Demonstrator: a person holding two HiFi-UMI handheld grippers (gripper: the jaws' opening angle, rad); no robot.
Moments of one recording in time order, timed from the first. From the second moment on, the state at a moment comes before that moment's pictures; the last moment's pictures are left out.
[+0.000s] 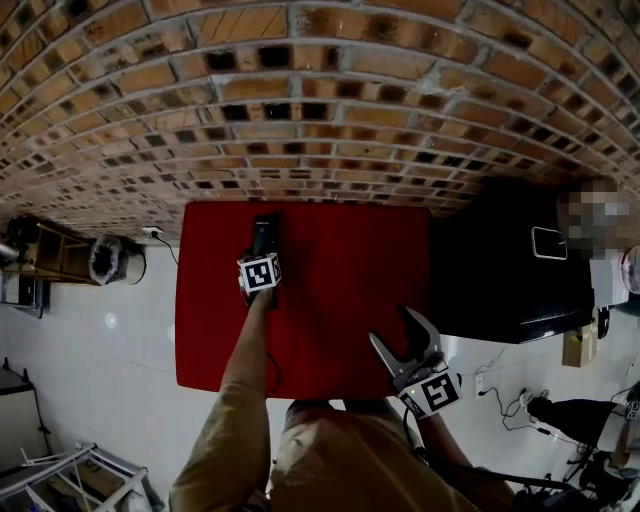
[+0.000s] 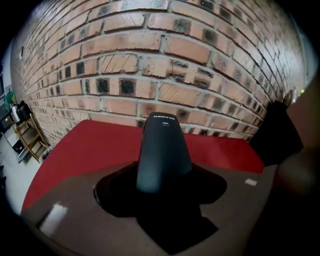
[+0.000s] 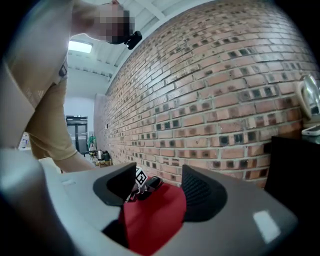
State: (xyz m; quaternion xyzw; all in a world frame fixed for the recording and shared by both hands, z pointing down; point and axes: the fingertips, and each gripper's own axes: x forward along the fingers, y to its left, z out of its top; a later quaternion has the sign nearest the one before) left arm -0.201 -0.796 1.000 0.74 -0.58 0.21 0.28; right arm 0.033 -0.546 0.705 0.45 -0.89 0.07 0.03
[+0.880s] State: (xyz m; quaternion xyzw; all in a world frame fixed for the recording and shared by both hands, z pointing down) left arm -0.159 -0.686 0.773 0.83 -0.55 0.08 0.10; right arm 0.059 -0.558 0.628 0.46 -0.88 0.04 -0.11
